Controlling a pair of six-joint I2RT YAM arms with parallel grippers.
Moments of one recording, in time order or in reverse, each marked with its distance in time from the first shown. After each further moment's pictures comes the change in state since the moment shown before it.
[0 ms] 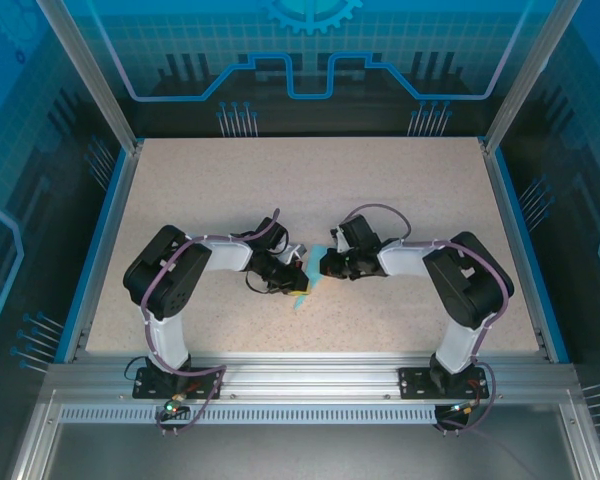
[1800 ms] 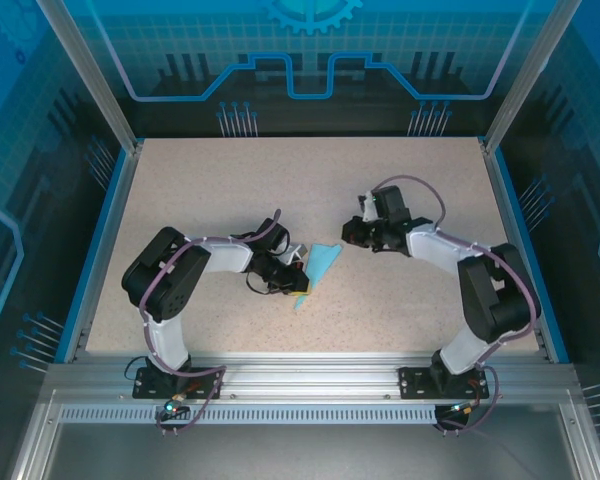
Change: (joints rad) left arm -0.013 -0.018 -0.008 0.005 -0.034 -0.001; right arm -0.165 -0.158 0.078 -0.101 -0.024 -0.078
